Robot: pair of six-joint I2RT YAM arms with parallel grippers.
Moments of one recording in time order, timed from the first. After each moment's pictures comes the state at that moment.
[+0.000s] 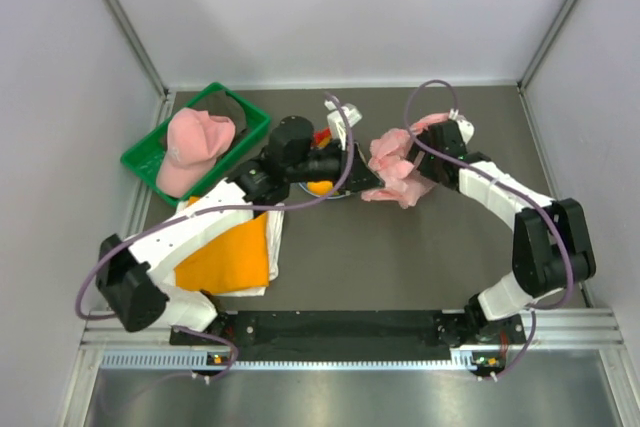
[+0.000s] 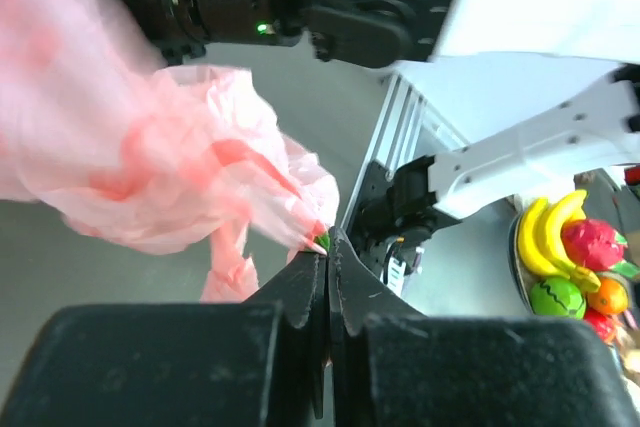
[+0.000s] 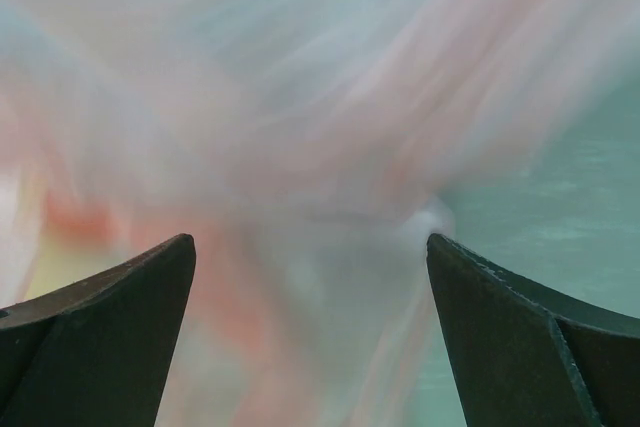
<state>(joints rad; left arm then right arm) -0.80 1.43 1.24 -0.08 0.58 -0.53 0.30 1.54 0.99 -0.26 0.22 0.65</state>
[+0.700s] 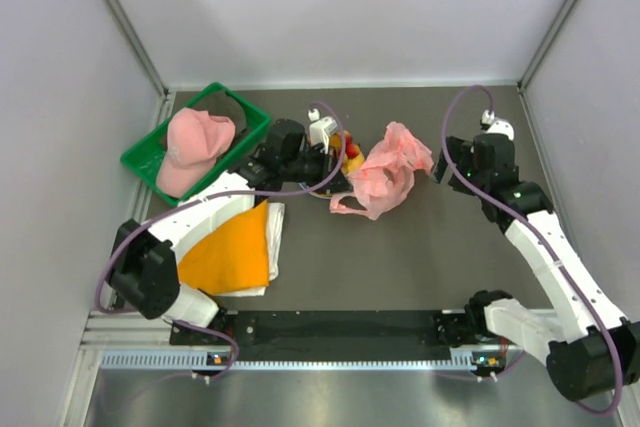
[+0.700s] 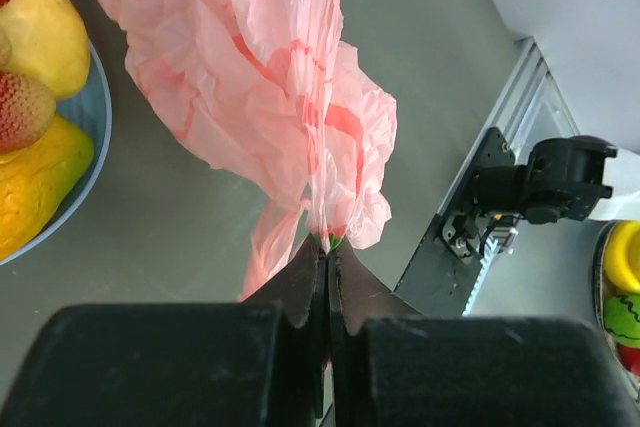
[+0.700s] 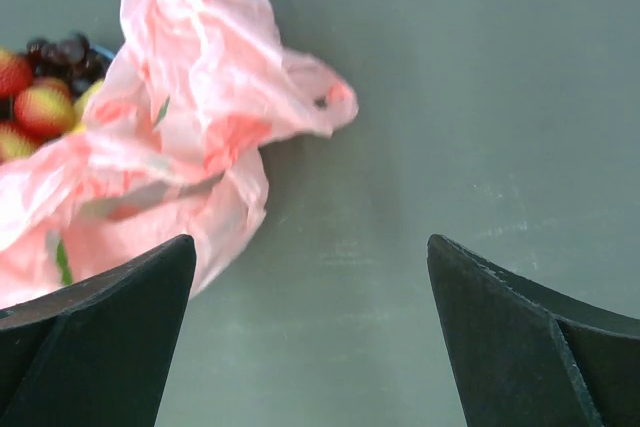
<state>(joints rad) -0.62 1.46 1.13 -0.20 0.56 -0.42 0.26 1.00 0.94 -0.58 0.20 0.47</state>
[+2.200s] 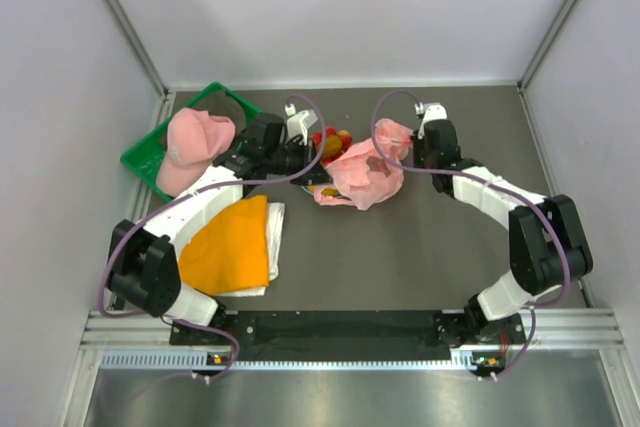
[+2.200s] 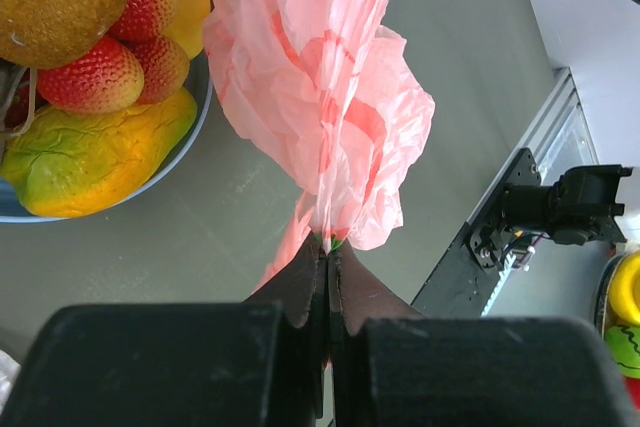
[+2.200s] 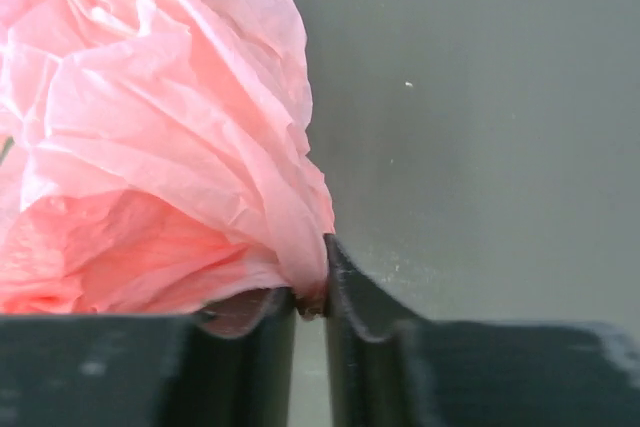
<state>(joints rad) -0.48 1.47 1.13 -0.29 0.59 -0.39 0.32 1.56 0.93 0.03 0.19 0.09</state>
